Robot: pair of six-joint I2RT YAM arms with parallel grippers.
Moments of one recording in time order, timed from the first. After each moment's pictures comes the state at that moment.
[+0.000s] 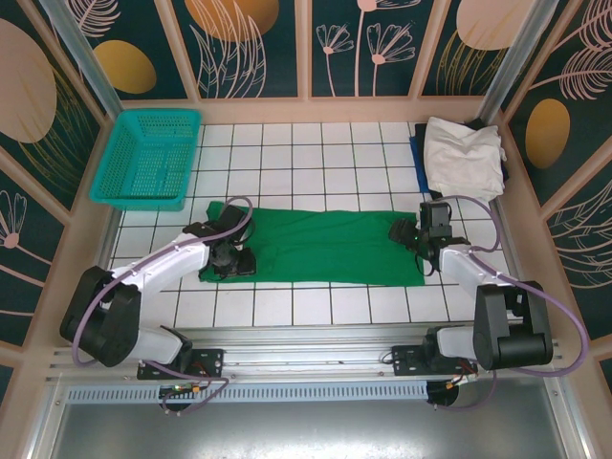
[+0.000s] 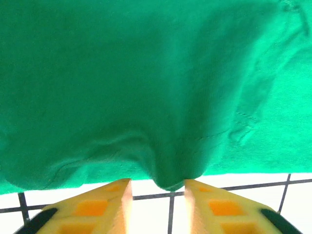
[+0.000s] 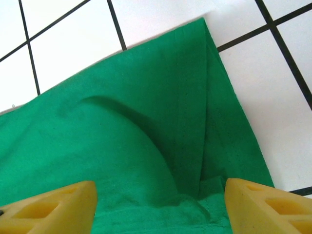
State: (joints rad) left arm -0.52 1.41 0.81 -0.73 0.09 -0.61; right arm 0.11 1.29 0.57 -0.17 -0.07 0.50
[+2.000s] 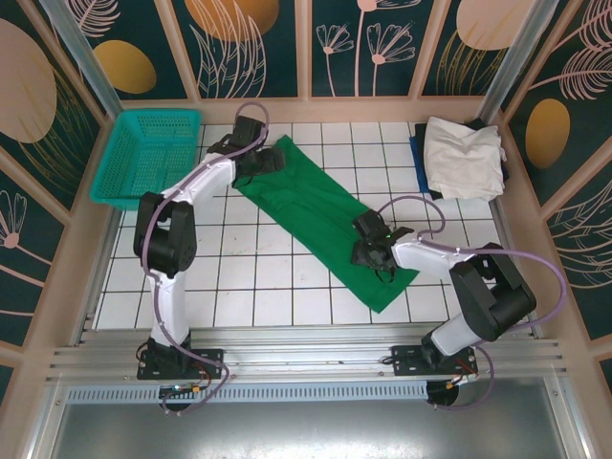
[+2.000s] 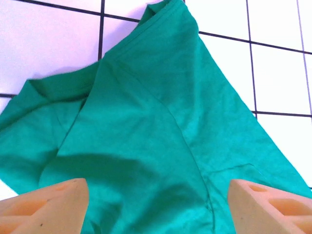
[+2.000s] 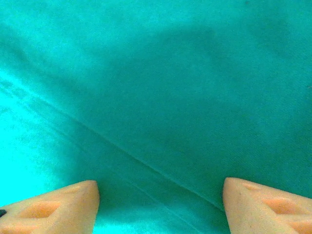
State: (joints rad) left arm -0.35 2.08 1.70 -0.49 0.04 -0.50; right arm 0.61 1.51 0.74 -0.47 0.19 0.73
